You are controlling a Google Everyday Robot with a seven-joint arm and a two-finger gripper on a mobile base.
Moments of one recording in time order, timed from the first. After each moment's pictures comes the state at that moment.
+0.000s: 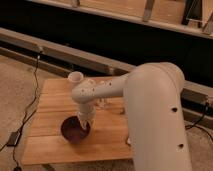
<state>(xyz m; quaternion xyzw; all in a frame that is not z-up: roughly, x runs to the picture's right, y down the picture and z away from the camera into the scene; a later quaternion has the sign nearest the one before) -0.091 0.211 0.818 -0.35 0.24 0.56 0.71</state>
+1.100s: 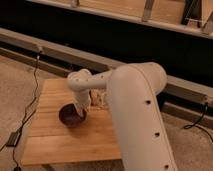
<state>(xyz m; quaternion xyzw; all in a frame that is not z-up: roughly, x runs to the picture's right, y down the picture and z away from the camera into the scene) -0.143 0.152 0.861 -0.33 0.22 0.57 0.72</state>
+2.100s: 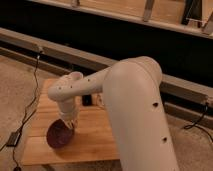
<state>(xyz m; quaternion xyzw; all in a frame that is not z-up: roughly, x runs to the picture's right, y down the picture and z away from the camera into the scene) -0.160 0.214 0.762 -0.37 0.24 0.44 0.79</state>
